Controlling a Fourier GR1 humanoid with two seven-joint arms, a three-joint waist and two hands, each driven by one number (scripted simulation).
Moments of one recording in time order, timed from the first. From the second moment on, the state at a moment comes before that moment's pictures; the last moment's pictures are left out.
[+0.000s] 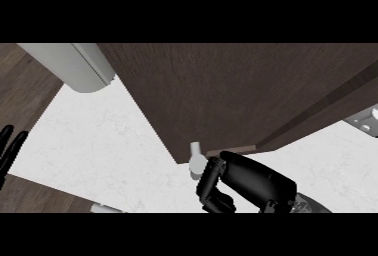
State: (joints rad) left arm 0.27 0.80 -0.10 -1.79 1.04 -0.30 -0.47; right arm -0.30 -0.12 0.47 -1.94 -0.18 0.45 0.48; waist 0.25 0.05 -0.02
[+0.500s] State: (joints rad) left arm 0.29 0.79 -0.08 -1.76 1.05 -0.31 -0.48; right arm -0.69 -0.01 0.29 -1.56 -0.09 0.13 0.52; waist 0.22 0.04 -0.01
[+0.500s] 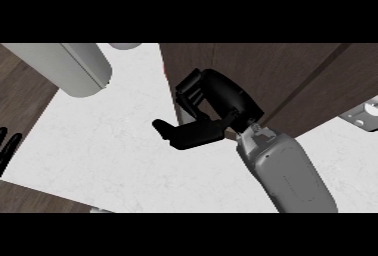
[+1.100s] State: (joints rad) left arm 0.31 0.78 -0.07 -1.74 1.05 -0.34 -0.50; right arm -0.85 0.00 0.30 -1.34 -0.22 -0.11 0.50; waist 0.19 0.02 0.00
